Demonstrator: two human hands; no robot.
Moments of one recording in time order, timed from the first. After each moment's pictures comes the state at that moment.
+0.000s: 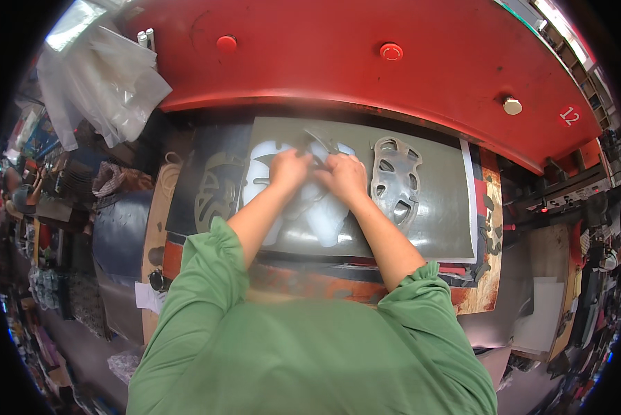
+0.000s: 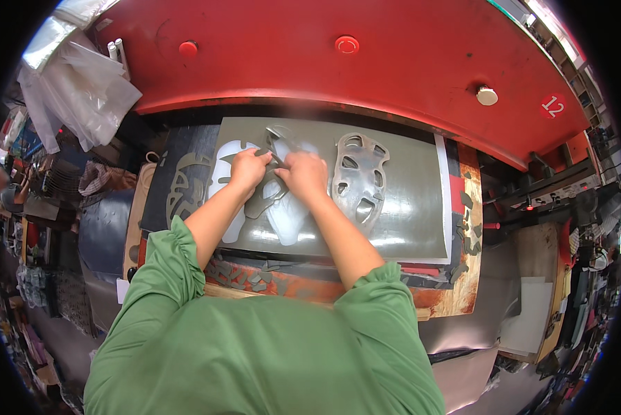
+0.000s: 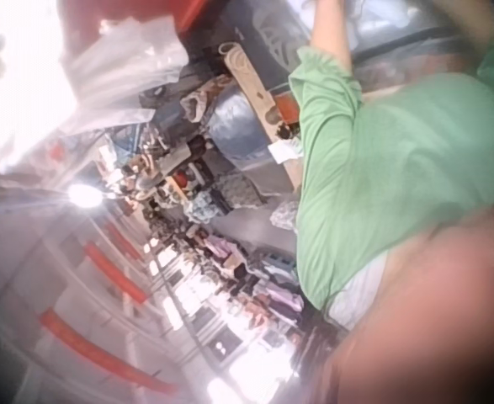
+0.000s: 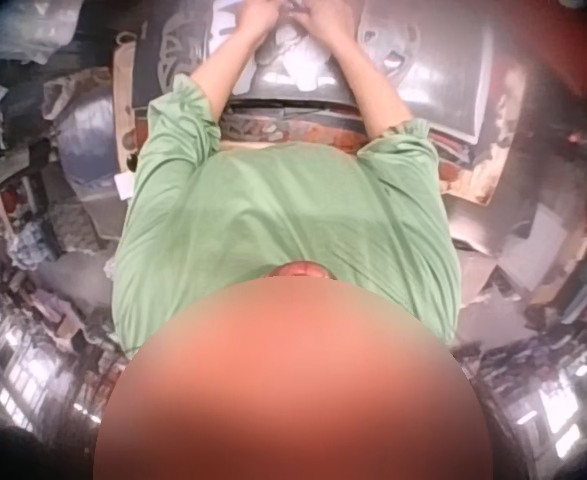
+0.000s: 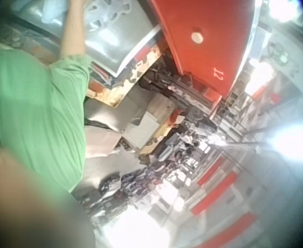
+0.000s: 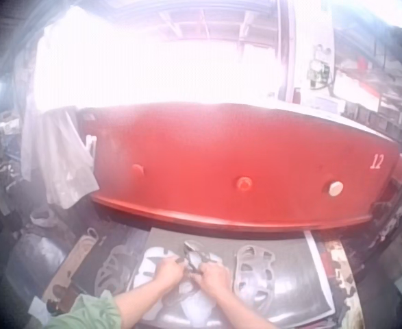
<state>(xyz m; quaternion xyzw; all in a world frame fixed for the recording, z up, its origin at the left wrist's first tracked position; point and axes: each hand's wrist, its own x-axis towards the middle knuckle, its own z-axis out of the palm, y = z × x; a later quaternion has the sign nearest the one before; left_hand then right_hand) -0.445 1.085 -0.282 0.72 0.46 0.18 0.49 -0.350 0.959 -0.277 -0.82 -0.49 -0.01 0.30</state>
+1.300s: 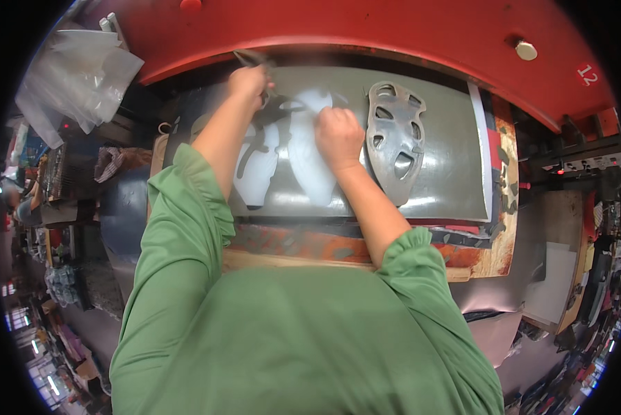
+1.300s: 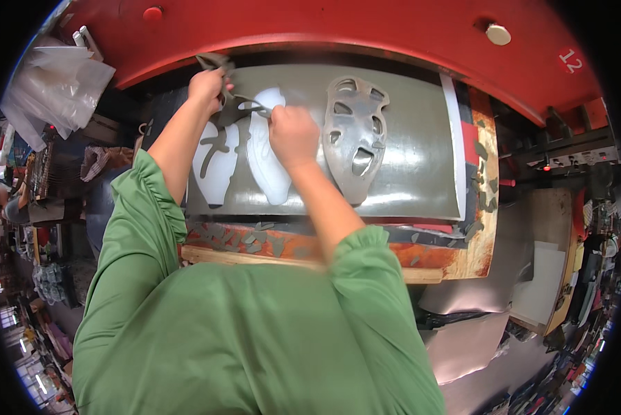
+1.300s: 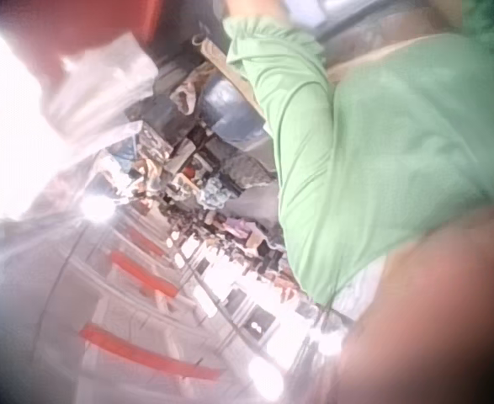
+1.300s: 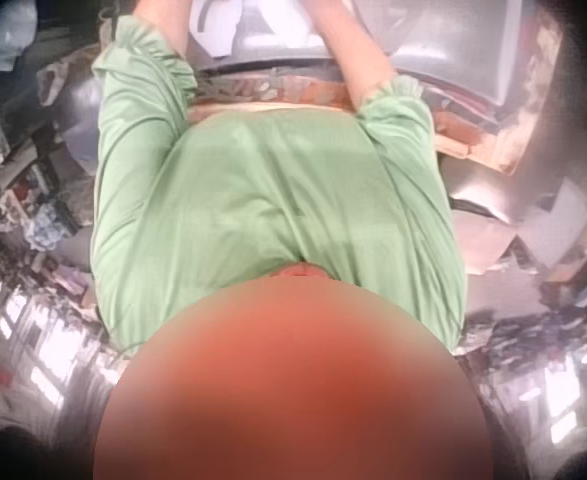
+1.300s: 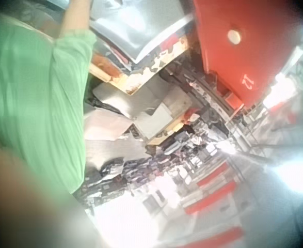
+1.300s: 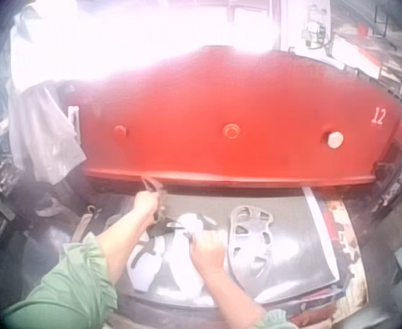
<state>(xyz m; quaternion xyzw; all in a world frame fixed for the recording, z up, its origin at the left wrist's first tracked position) -0.414 1.164 -0.247 0.51 0.51 0.27 0.64 -0.375 0.949 -0.293 -0.77 -0.45 -0.27 0.38</state>
